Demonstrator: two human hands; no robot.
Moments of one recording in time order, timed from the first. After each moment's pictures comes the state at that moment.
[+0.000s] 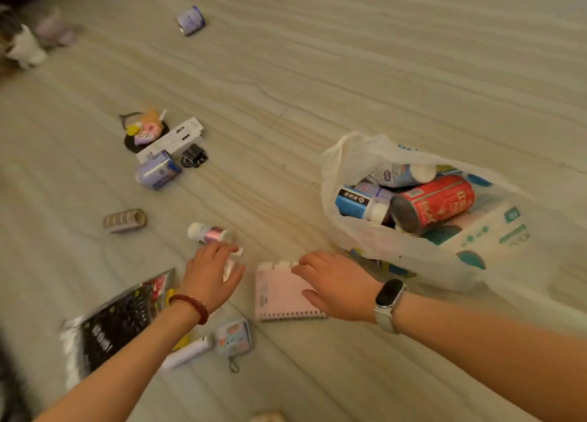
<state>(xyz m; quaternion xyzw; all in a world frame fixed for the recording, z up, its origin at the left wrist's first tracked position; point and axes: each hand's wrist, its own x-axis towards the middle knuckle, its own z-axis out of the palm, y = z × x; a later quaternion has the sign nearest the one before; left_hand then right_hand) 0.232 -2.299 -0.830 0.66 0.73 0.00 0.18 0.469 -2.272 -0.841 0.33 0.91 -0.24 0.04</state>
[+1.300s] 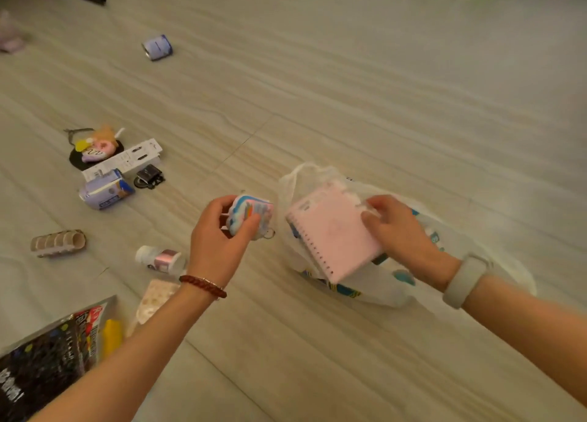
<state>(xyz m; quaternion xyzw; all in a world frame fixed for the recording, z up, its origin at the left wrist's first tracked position) 0.342 -2.256 -0.755 0.50 0.64 0.49 0.30 0.569 -2.234 -0.733 0.67 0.59 -0.38 -0.24</state>
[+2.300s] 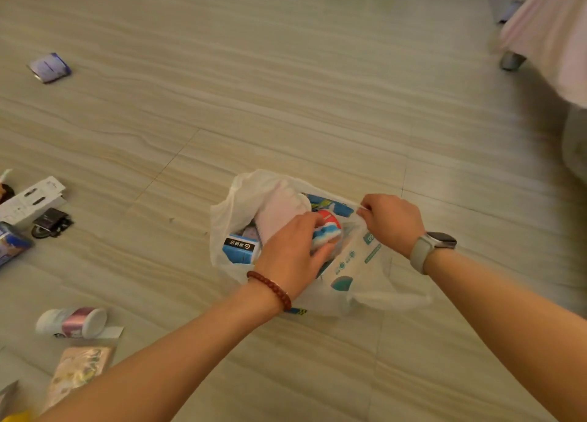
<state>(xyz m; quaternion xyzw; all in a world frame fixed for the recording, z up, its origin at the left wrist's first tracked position) 0.496 -2.219 -0.770 0.79 0.48 0.25 0.29 0.681 -2.194 -0.773 0.76 0.64 -0.09 -0.01</state>
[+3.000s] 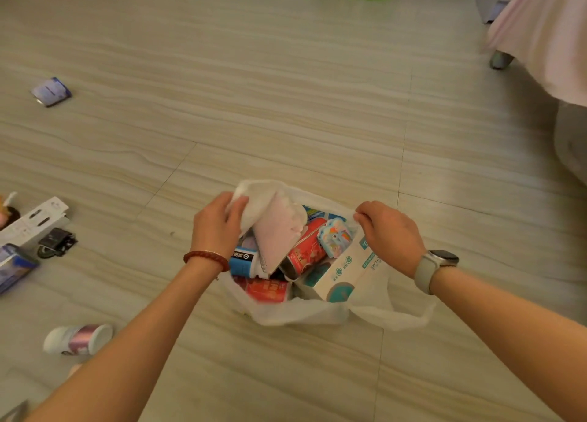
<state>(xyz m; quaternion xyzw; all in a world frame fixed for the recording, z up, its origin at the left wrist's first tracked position) 0.432 -2.157 -0.771 0.65 0.62 0.36 0.26 0.678 -2.214 -0.774 0.75 0.64 -0.11 -0.13</state>
